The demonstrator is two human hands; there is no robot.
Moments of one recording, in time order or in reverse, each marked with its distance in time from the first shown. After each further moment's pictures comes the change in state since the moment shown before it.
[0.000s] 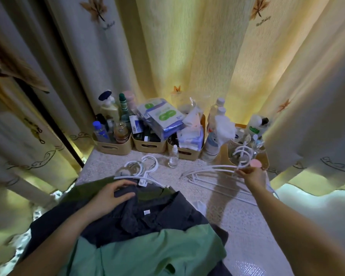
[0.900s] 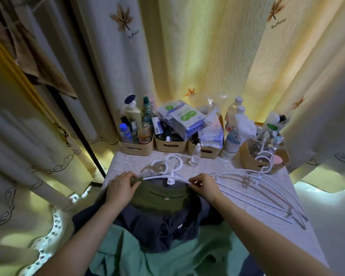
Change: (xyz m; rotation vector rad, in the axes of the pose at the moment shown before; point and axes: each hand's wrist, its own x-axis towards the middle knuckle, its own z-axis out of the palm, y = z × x) left_hand 0.008 -0.054 -0.040 0.587 0.327 -0.069; right_hand -0.163 -0.116 0.130 -0.268 -0.378 -0.554
